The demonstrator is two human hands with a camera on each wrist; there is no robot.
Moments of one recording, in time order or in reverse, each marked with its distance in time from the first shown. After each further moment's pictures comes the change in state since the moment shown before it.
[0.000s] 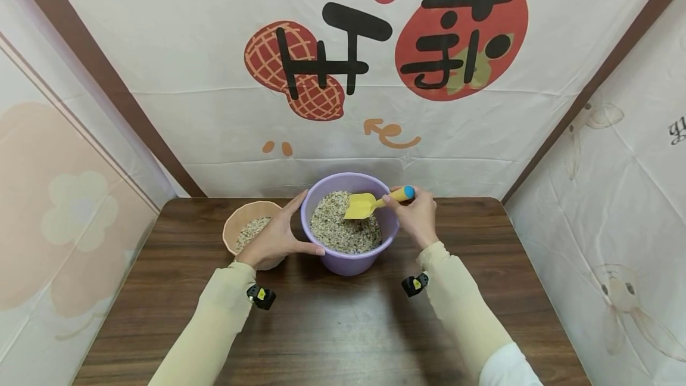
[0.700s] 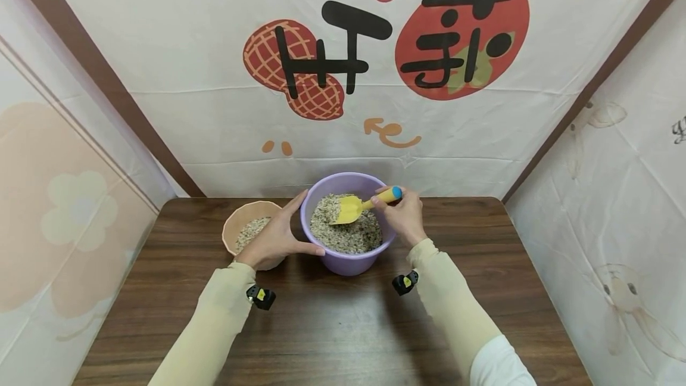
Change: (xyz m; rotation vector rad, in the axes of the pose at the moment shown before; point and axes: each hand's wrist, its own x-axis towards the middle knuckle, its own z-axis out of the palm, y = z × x) left_hand 0.001 0.001 0.001 0.014 -0.006 -0.019; right_hand 0.006 0.005 0.019 0.121 -0.105 0.014
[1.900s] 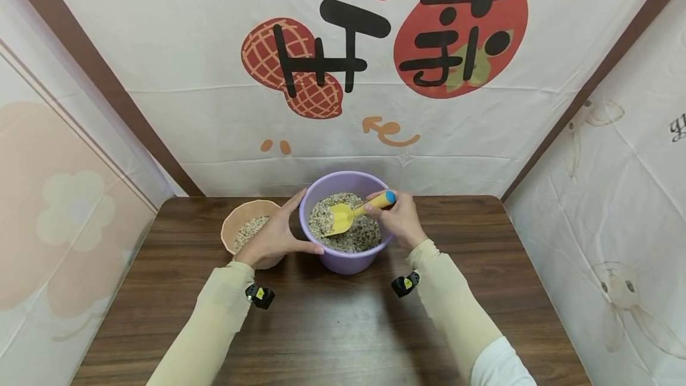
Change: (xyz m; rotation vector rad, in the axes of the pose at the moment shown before) left_hand 0.000 0.003 -0.001 -0.008 -0.009 -0.008; right_hand -0.006 -0.004 0.004 0.185 -0.174 0.037
